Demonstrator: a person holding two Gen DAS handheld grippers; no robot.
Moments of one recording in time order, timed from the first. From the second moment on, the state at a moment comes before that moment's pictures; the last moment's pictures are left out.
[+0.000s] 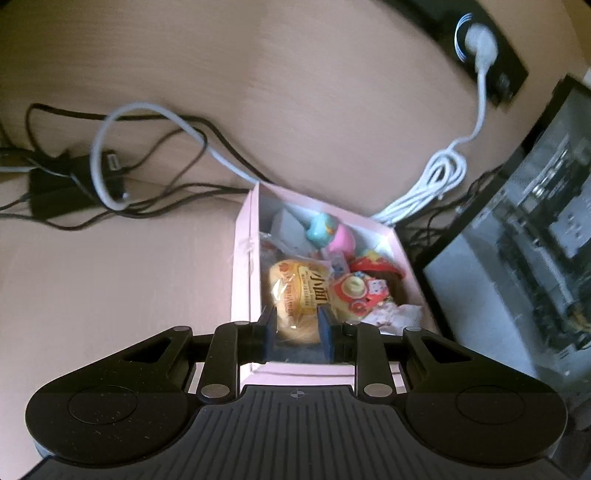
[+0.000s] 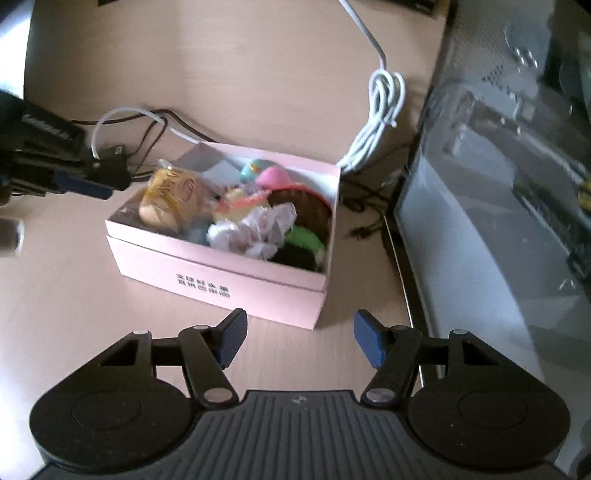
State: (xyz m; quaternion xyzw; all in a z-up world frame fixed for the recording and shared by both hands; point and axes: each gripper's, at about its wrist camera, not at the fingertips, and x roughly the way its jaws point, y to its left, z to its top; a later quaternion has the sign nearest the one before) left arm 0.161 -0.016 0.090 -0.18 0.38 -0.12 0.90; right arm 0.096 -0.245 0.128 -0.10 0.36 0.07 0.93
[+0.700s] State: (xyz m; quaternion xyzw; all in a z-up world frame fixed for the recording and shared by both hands) left arm 0.137 -0.024 0.114 -0.10 0.34 -0.06 0.93; right arm 0.118 -0.227 0.116 -0.16 0.34 0.09 0.92
